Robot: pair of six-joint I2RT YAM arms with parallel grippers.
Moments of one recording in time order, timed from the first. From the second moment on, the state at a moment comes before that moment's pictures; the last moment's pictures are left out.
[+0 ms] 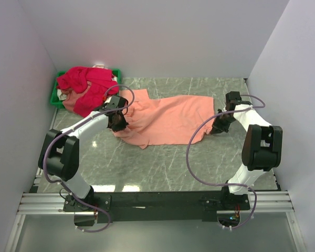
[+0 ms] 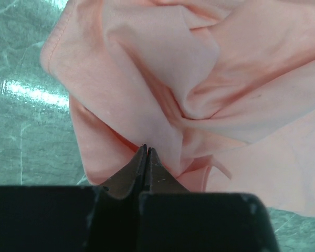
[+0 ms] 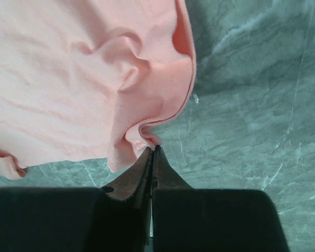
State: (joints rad) left arm -0.39 1.63 1.12 -0.54 -0.21 -0.78; right arm -0.08 1.71 1.17 -0.77 -0.21 0.43
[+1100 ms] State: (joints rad) left arm -0.25 1.01 1.40 -0.04 -0.28 -0.59; right arm -0.08 1.30 1.96 -0.90 -0.06 0.44
